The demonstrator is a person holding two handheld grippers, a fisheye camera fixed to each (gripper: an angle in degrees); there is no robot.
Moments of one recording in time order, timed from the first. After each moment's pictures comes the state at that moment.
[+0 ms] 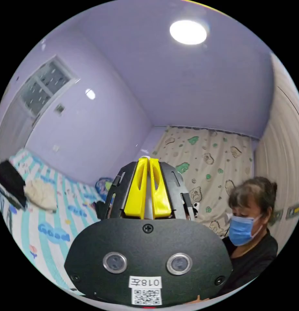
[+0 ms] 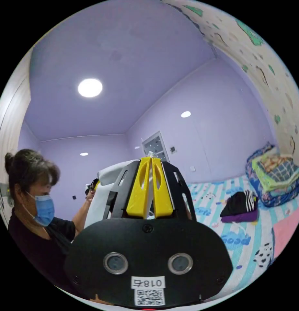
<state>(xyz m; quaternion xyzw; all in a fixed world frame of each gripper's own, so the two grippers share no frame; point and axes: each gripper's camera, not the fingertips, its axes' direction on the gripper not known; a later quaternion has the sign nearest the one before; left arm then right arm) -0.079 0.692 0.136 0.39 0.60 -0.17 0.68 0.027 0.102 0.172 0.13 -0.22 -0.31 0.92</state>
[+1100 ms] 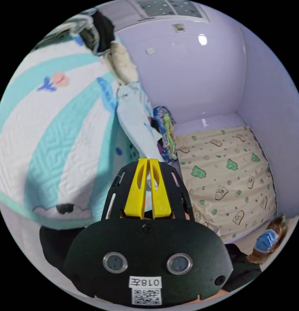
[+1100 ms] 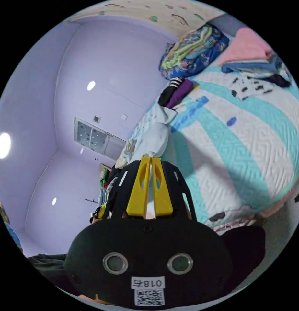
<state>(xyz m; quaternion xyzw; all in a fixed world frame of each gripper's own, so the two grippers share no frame) 0.173 0.830 0.555 -0.06 0.61 -0.34 0.72 0.325 0.196 0.414 -0.02 -0.04 0.07 1.00</state>
